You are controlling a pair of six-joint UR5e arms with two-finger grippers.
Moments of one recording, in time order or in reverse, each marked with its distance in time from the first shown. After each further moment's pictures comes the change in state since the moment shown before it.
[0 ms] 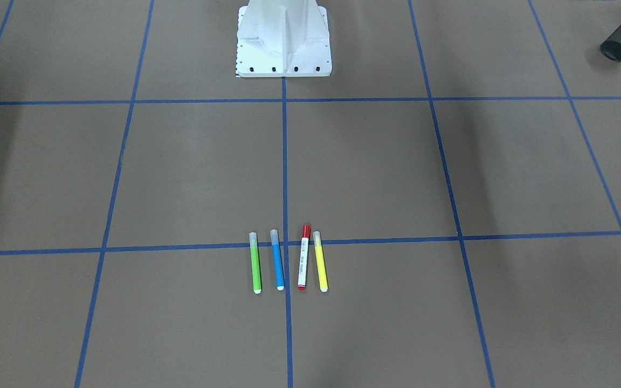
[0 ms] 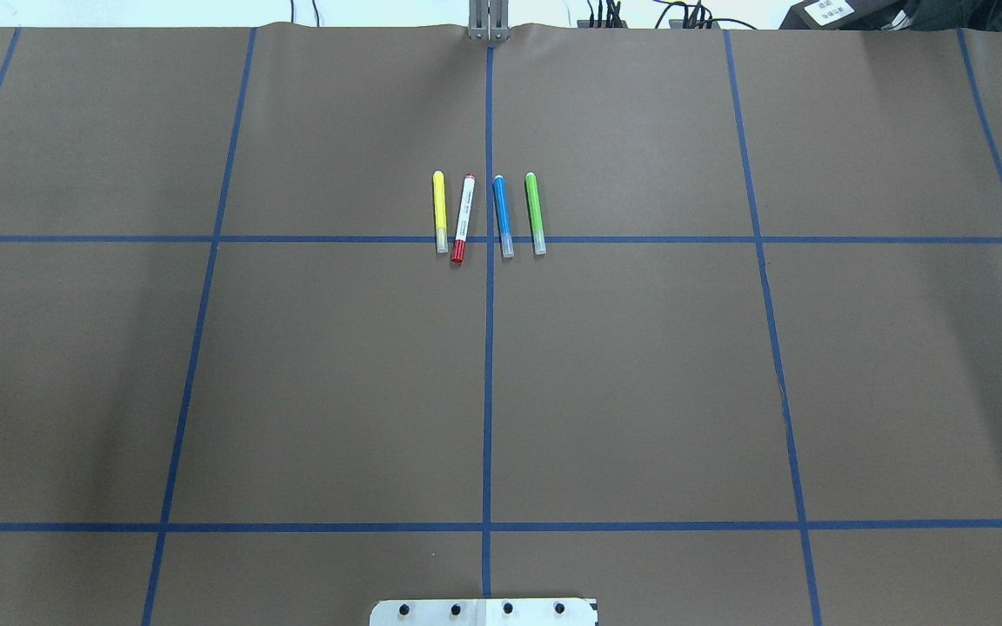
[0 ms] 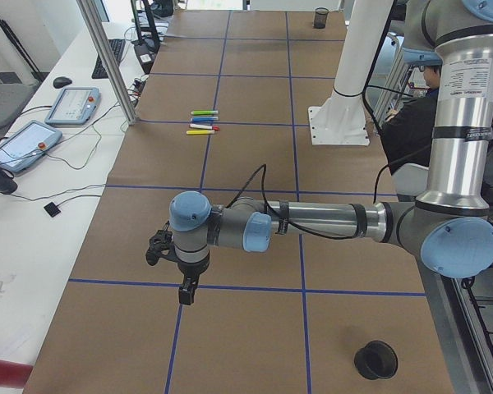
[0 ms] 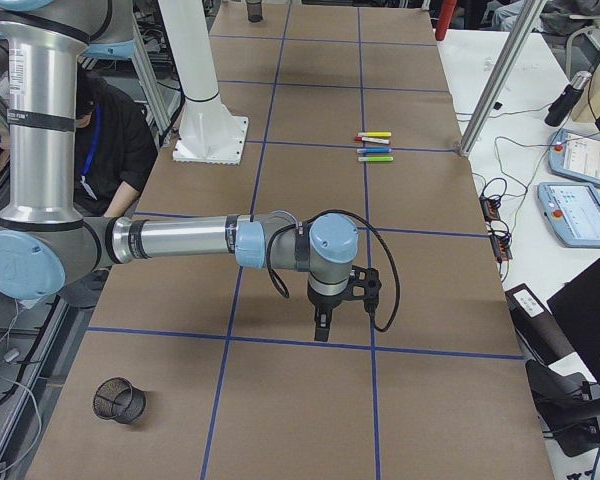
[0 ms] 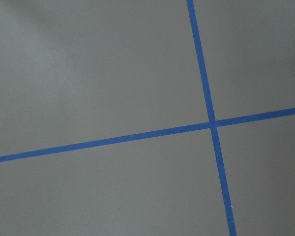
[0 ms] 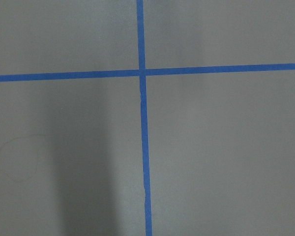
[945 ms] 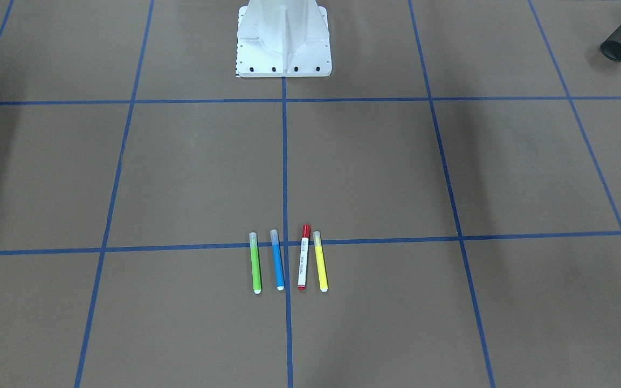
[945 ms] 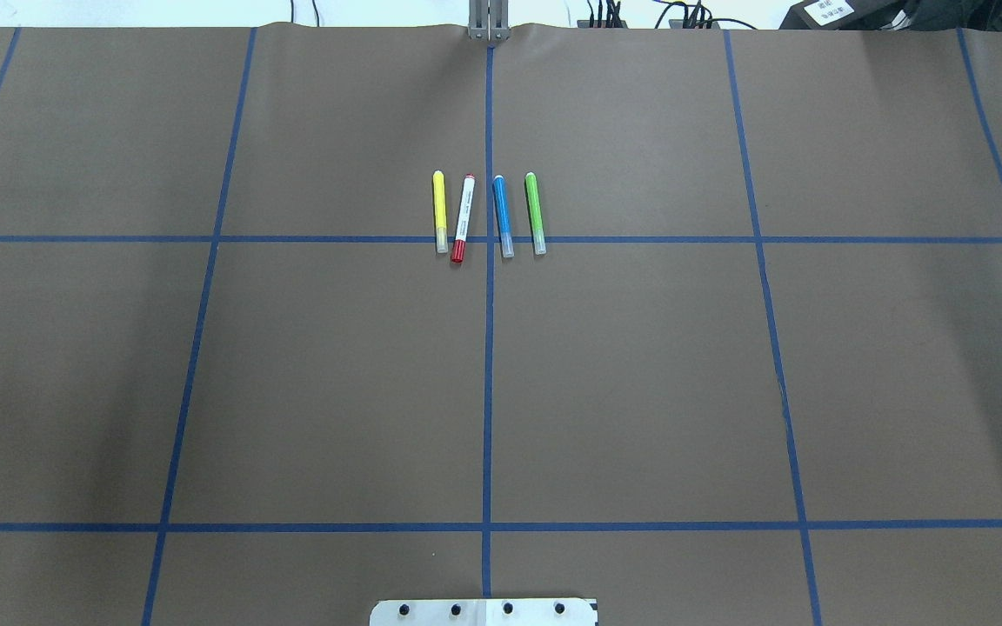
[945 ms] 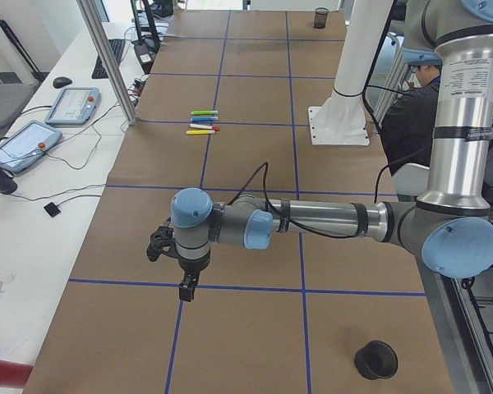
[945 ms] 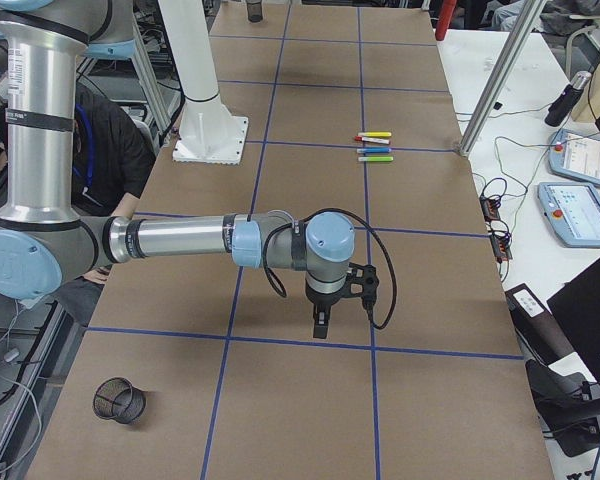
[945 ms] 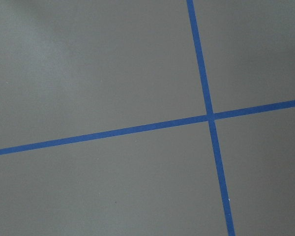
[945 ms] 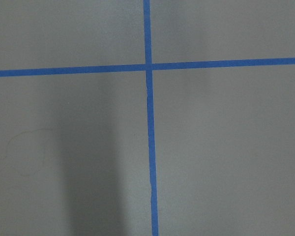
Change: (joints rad) left arm 0.004 0.002 -0.025 -0.002 -0.008 0.001; right arm 0.000 -0.008 0.017 0.013 0.015 -0.002
